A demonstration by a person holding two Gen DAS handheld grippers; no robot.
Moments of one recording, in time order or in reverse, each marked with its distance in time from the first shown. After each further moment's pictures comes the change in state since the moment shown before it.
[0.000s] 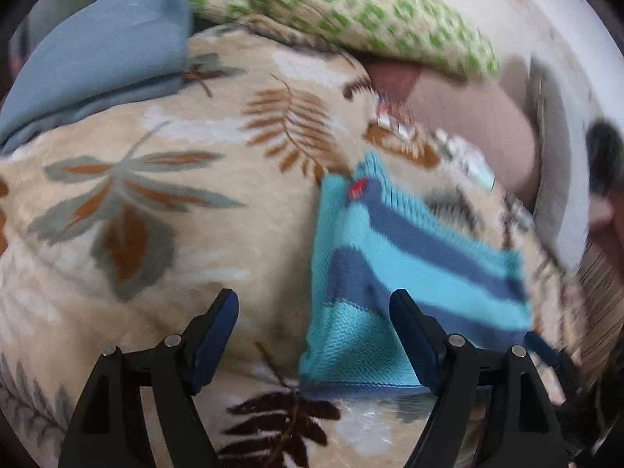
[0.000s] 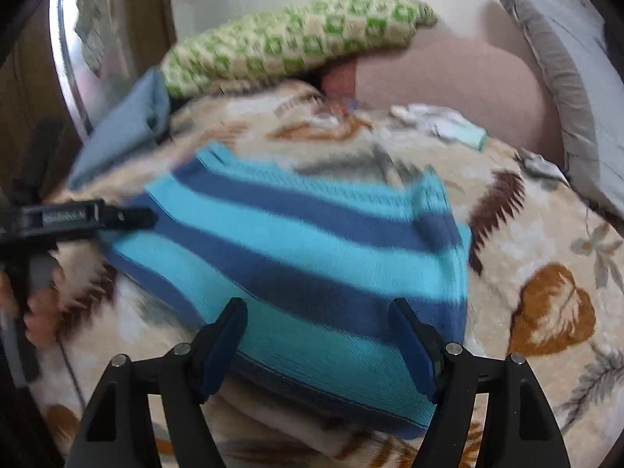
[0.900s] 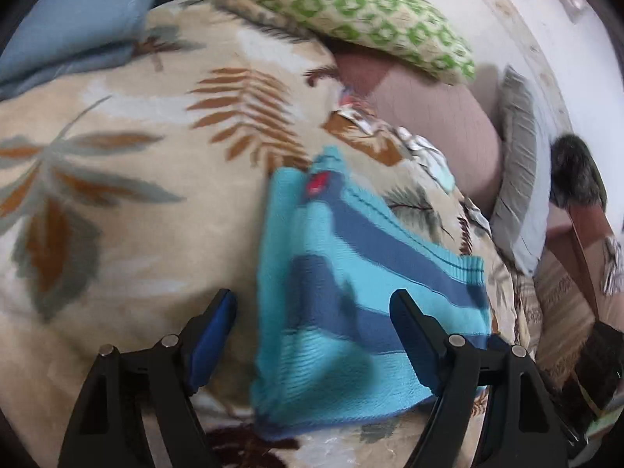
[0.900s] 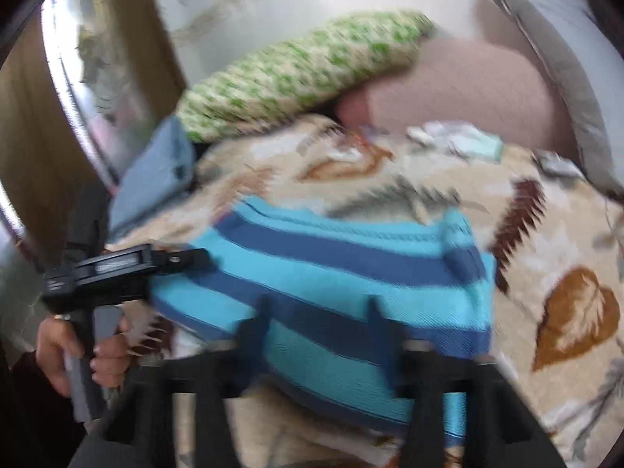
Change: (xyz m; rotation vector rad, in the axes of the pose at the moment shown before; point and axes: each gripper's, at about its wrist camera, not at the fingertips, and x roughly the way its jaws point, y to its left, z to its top) left arm 0.038 -0.010 0.003 0.010 0.056 -0.204; right arm -0.004 -0.002 0.017 0.135 -0.022 0.102
